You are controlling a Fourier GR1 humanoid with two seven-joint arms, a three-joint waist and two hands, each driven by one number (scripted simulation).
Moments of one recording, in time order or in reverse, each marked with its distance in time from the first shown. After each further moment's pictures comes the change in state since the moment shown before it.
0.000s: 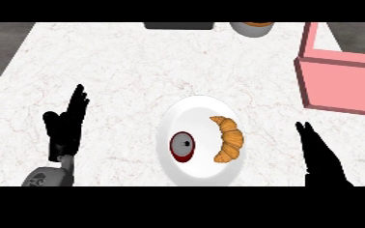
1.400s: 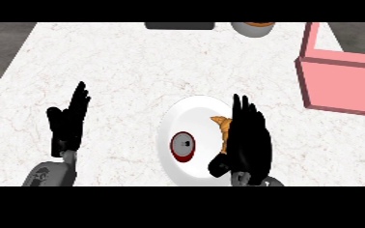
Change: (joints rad) left arm -0.035 -0.022 0.033 0.050 -0.026 -0.025 -0.009; right arm -0.450 0.194 0.043 0.481 -0.140 0.174 0.264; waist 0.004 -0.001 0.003
